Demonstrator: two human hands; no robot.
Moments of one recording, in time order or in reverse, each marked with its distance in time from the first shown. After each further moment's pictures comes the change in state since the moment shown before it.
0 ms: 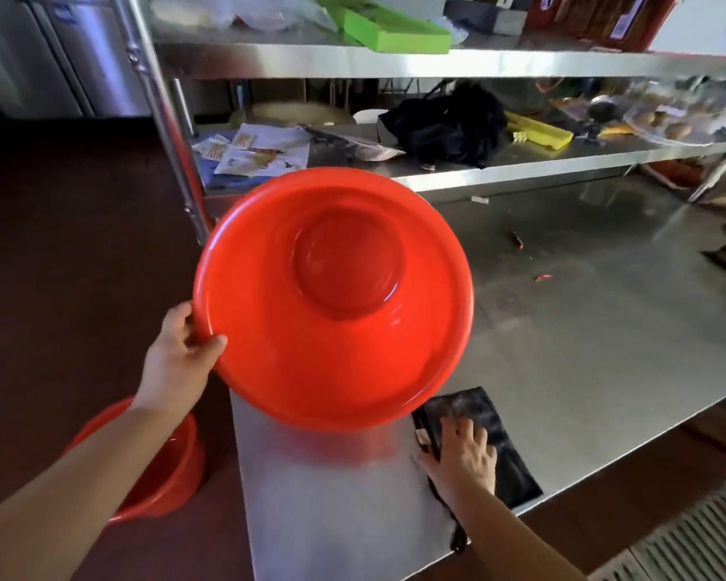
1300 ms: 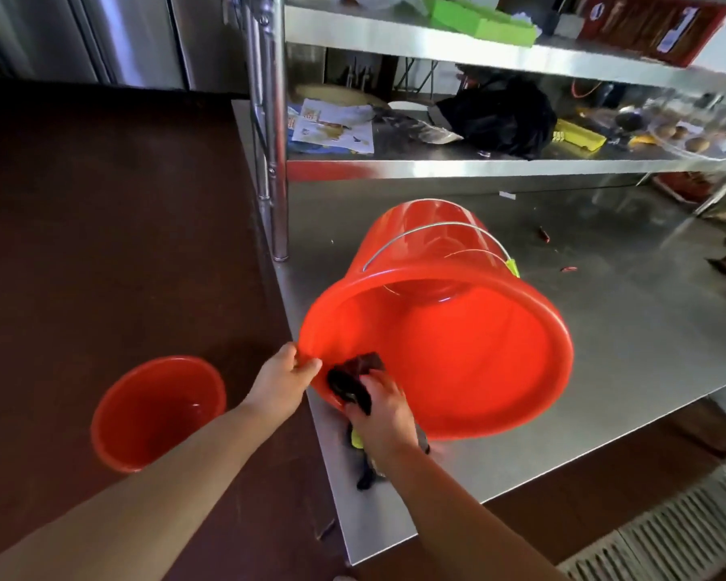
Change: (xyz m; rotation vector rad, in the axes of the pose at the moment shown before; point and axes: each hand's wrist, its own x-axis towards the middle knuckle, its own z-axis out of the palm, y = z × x) left_hand -0.060 -0.071 -0.021 -0.049 -0.396 -0.127; right_hand -0.101 -0.192 0.000 0.502 0.080 -0.384
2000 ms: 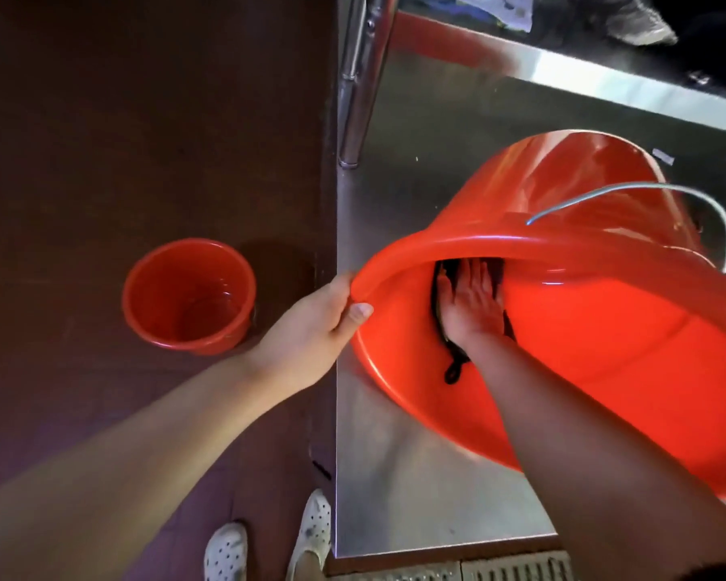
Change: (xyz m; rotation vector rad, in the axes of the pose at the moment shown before) left_hand 0.020 -0.017 -0.001 0.123 -0.017 0.260; right_hand 0.182 0.080 0.028 -0.529 -0.018 -0.012
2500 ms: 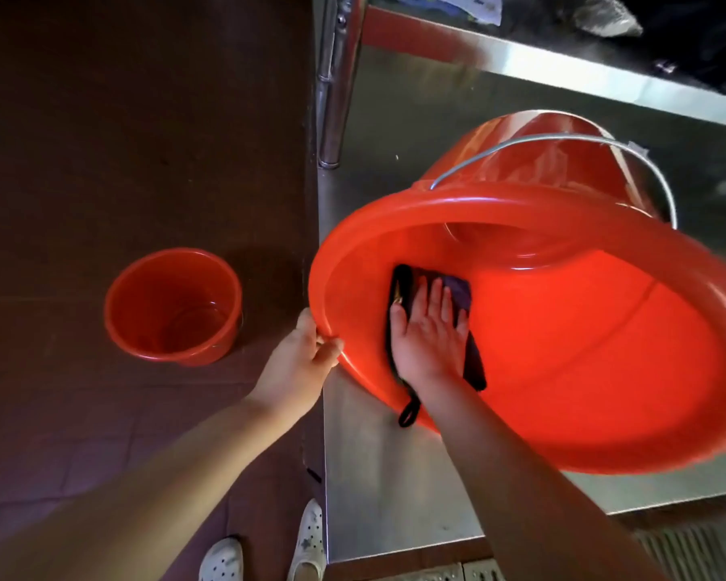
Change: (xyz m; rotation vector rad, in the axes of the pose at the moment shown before) left_hand -0.019 -0.043 0.047 -0.232 0.078 -0.306; right_hand -0.068 -0.033 0.006 -0.062 -0.047 0.017
